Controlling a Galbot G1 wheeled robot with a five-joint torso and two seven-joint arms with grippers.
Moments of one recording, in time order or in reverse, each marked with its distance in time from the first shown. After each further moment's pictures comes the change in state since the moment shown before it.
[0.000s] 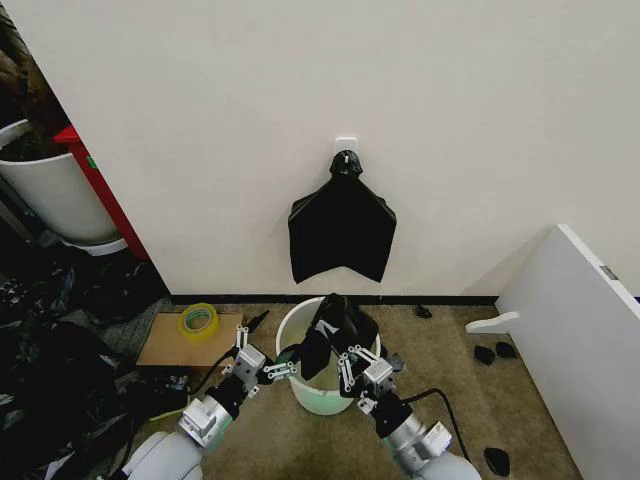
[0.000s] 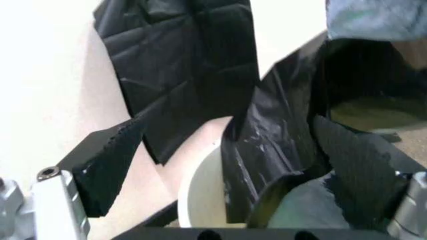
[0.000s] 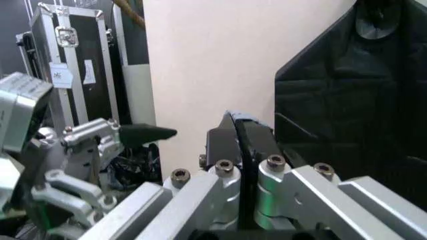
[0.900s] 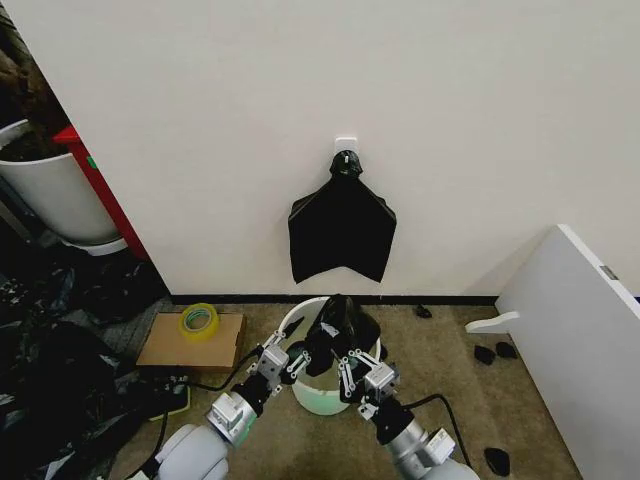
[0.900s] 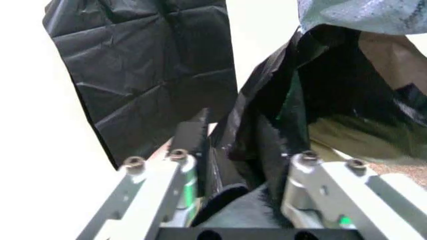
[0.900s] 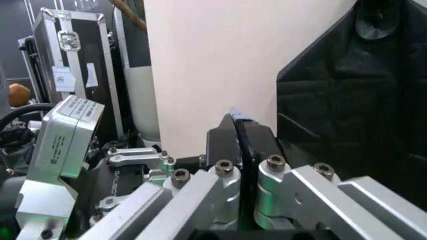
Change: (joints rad) left arm -0.125 -0.035 0.134 0.051 -0.010 0.020 -0.011; right arm -0.024 0.004 0.002 0.017 0.005 0.000 -0.005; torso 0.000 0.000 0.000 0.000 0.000
